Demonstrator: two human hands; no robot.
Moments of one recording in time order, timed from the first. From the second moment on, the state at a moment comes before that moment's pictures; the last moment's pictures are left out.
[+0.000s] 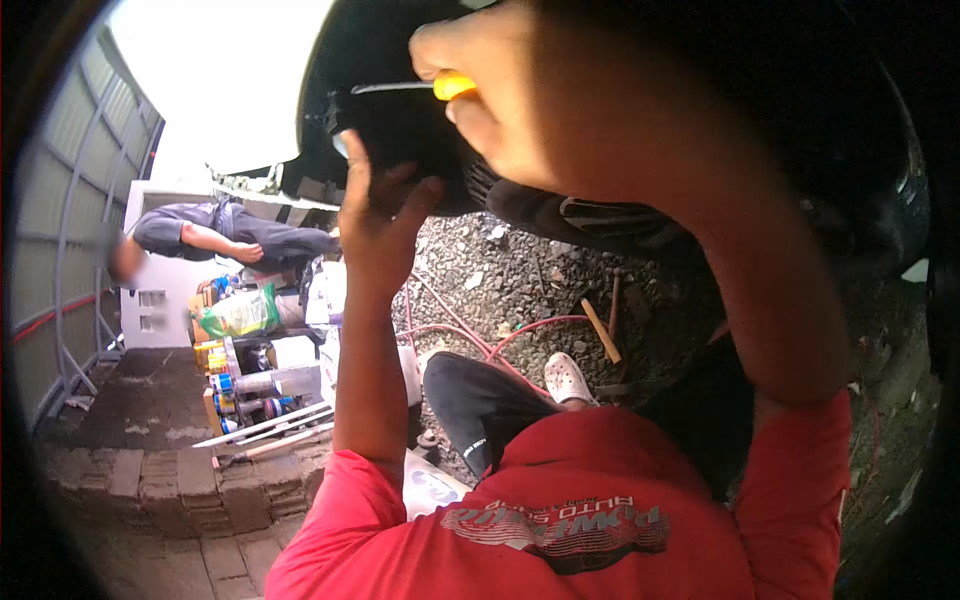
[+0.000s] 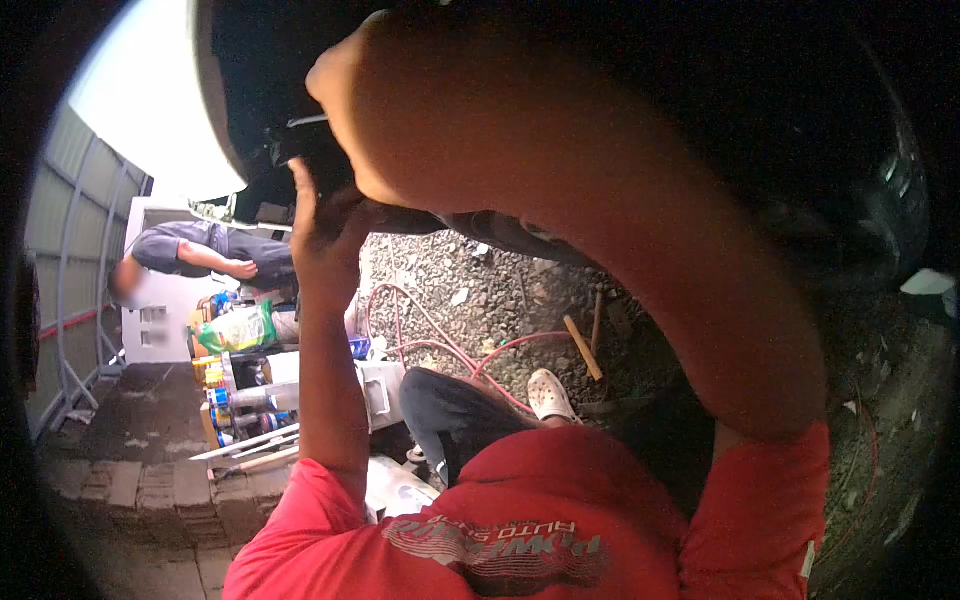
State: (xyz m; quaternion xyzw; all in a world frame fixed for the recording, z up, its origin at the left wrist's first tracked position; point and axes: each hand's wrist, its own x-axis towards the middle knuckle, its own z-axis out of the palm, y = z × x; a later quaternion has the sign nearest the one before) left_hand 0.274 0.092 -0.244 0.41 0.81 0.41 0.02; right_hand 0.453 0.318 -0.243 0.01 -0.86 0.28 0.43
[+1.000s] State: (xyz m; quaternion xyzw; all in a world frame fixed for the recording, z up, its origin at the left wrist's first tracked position) left_hand 0.338 0.175 -0.182 0.26 0.03 0.79 0.55; right_hand 0.418 0.324 -0.244 -0.05 -0.73 0.25 0.63
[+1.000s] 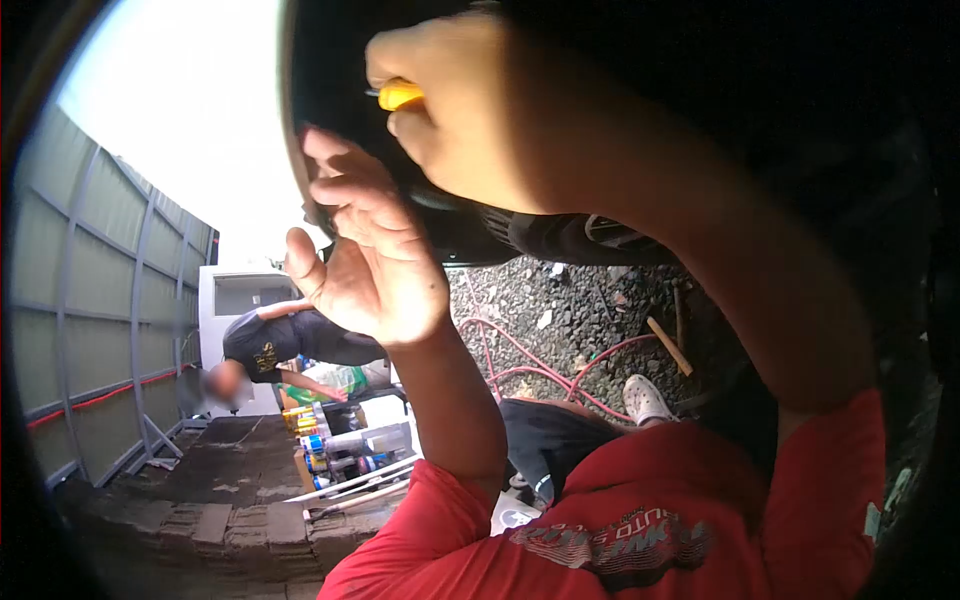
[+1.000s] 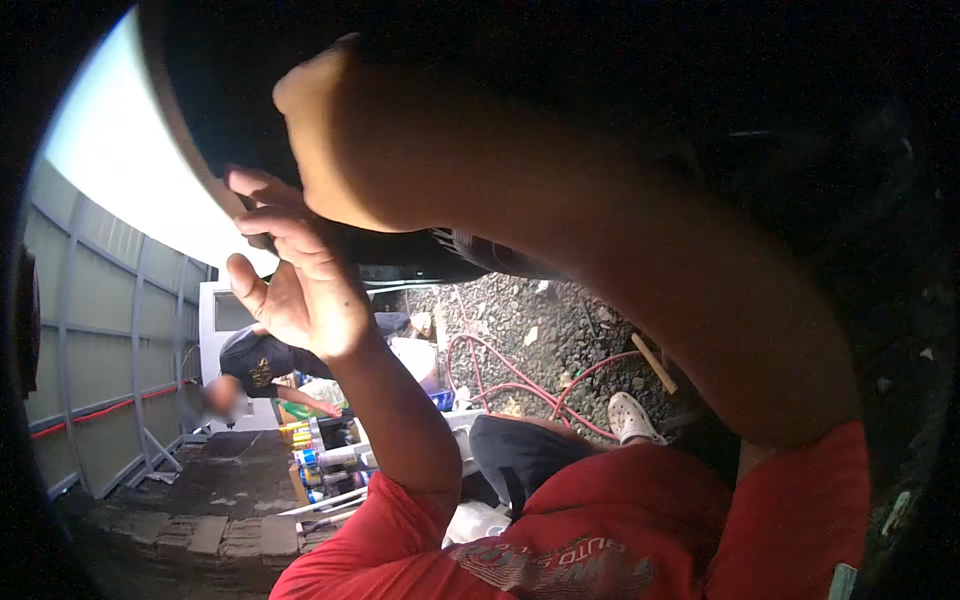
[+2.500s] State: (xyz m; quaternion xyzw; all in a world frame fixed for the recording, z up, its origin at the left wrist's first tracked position) left_hand 0.346 0.217 -0.211 0.38 0.33 0.82 0.26; right_hand 0.487 0.340 -0.229 -0.06 -0.72 0.52 0.45
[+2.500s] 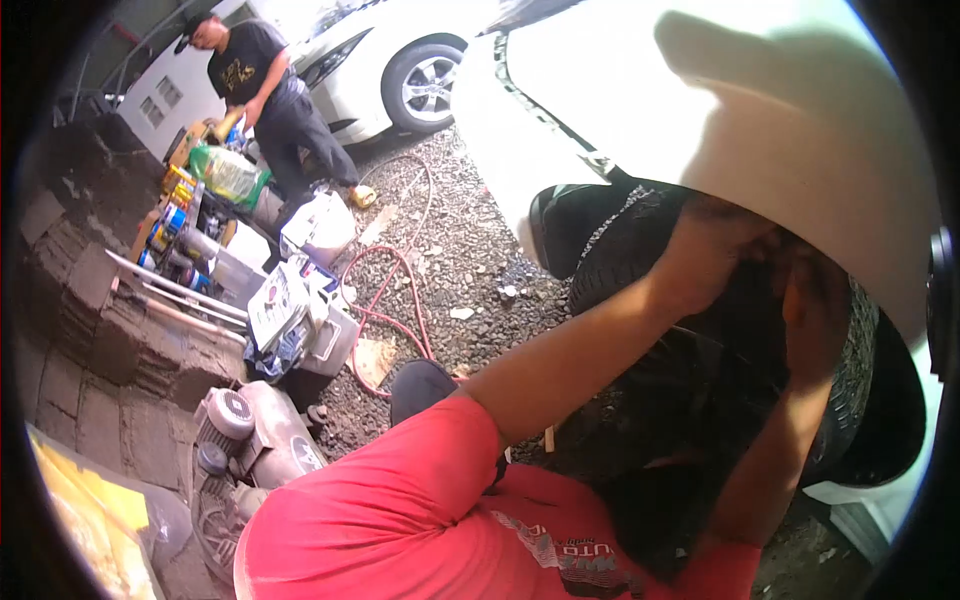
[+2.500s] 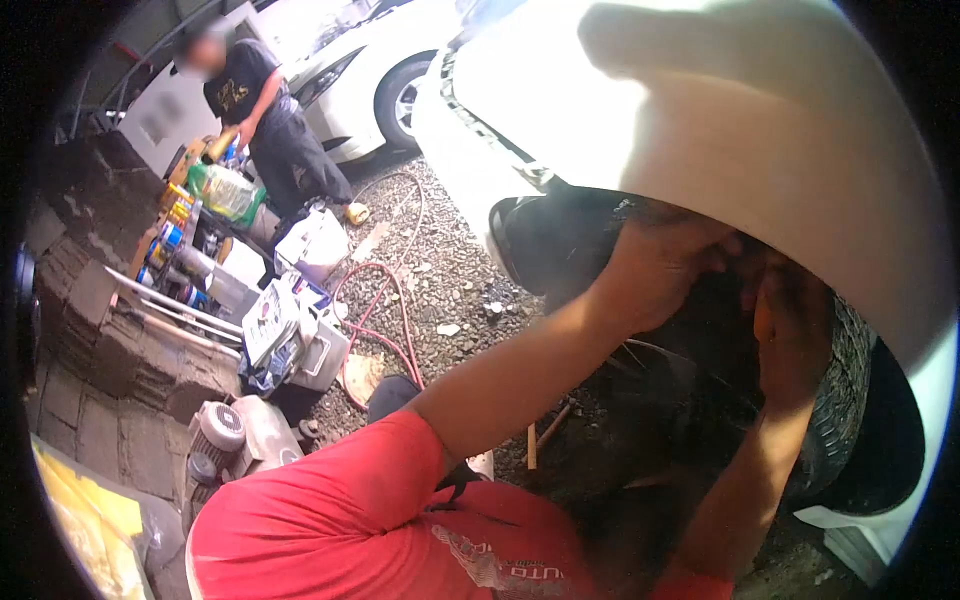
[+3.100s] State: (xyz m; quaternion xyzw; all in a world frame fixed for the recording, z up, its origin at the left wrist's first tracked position) left_hand 0.346 0.213 -0.206 0.30 0.22 0.82 0.43; right_hand 0.482 0.334 -0.217 -0.02 -0.71 0.57 0.41
